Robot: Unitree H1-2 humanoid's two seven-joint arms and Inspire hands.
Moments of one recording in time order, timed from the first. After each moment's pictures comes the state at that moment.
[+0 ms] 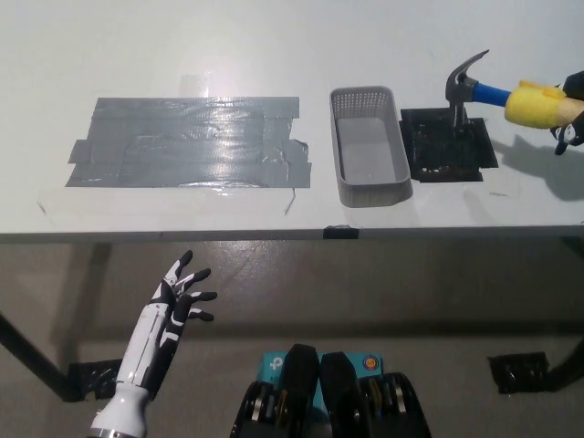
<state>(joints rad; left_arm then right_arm) -0.01 0.12 -0.07 -0.06 0.17 -0.14 -0.04 -1.18 -0.66 0.45 0.76 -0.38 0.37 1.04</state>
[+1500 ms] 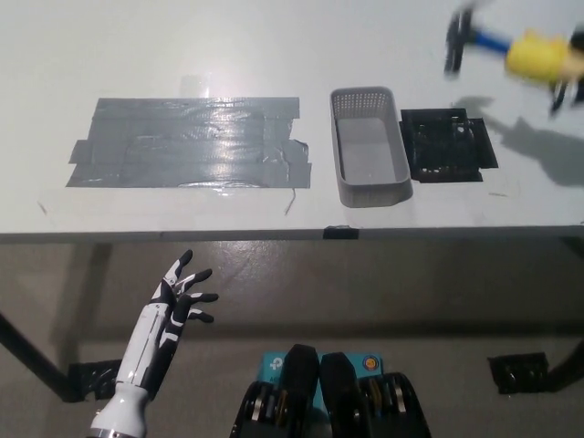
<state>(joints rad) -0.01 0.12 -0.07 -0.06 0.17 -0.15 -0.04 -1.16 -0.64 0.42 0.78 -0.38 0.35 1.00</state>
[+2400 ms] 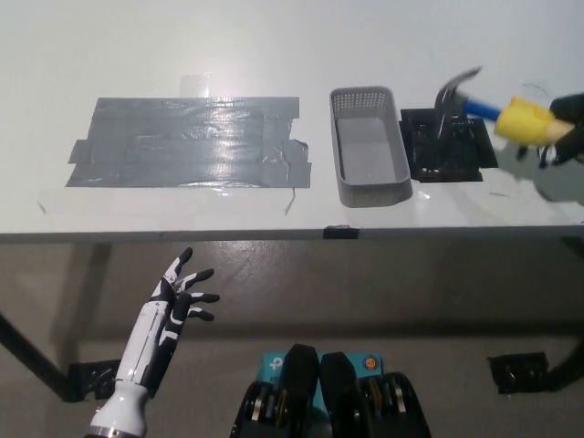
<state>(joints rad) -0.02 0.13 -0.07 -0.06 0.16 -0.15 -0.04 -1.14 -0.59 0.31 0.90 -0.38 0.27 0.90</state>
